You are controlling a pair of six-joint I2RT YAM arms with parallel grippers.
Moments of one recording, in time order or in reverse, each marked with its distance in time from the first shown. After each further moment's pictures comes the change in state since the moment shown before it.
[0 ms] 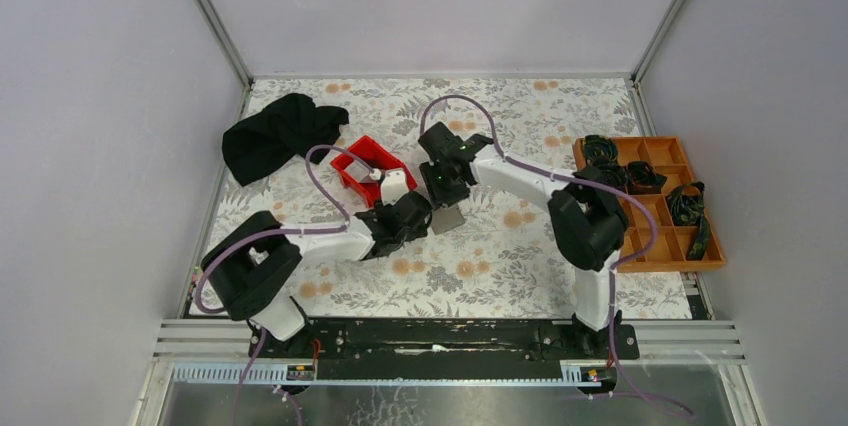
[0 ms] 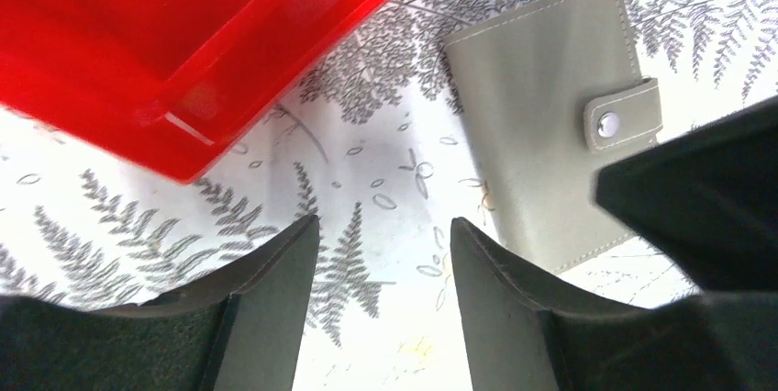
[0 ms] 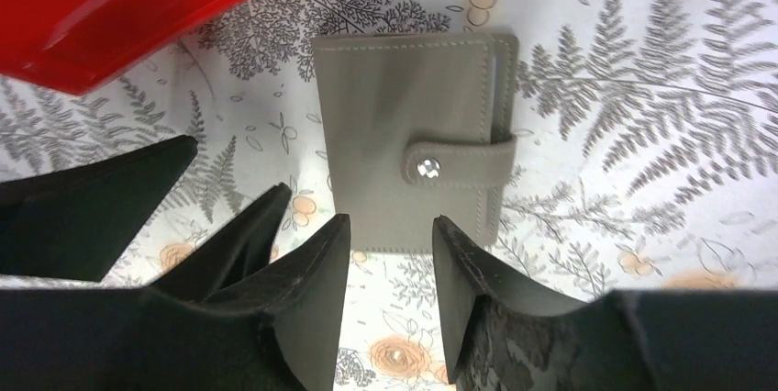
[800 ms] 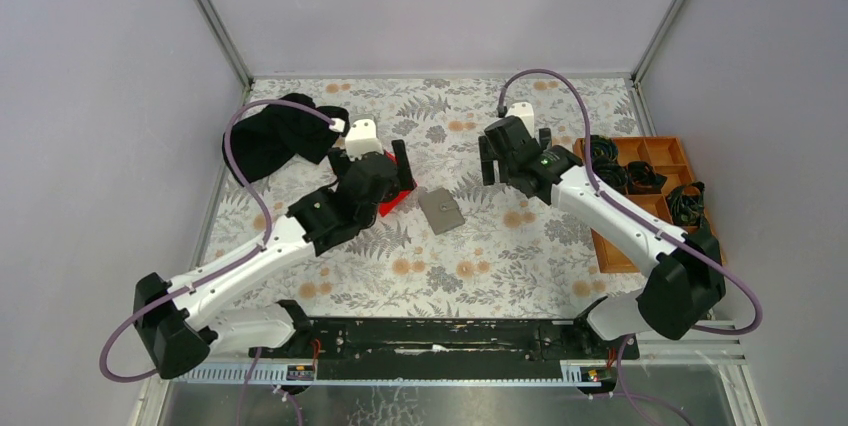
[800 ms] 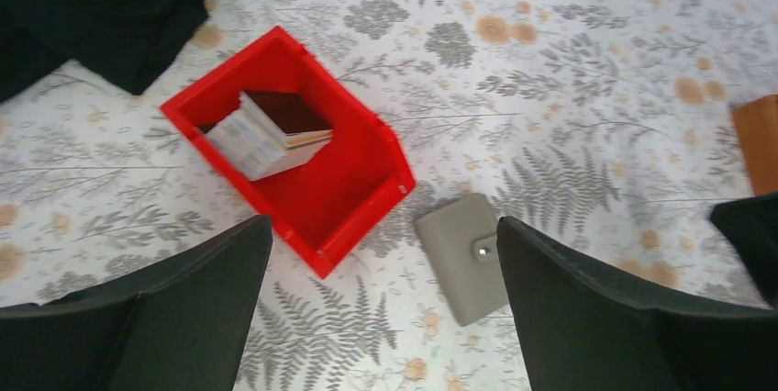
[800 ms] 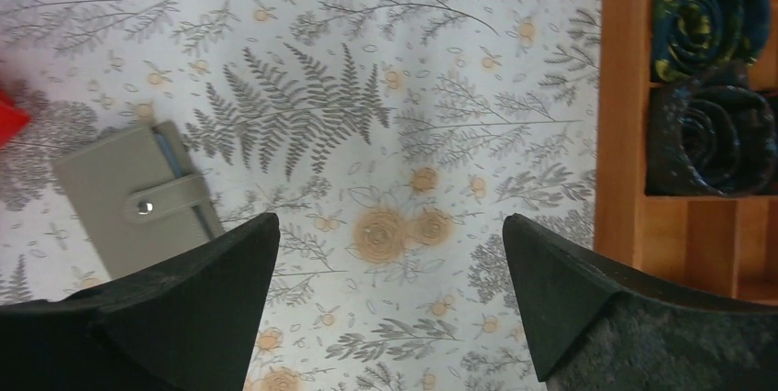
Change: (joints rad) left arm 0.006 -0.431 0.289 -0.323 -0.227 0.303; right arm -0.127 -0.571 -0.336 0.096 0.491 -0.027
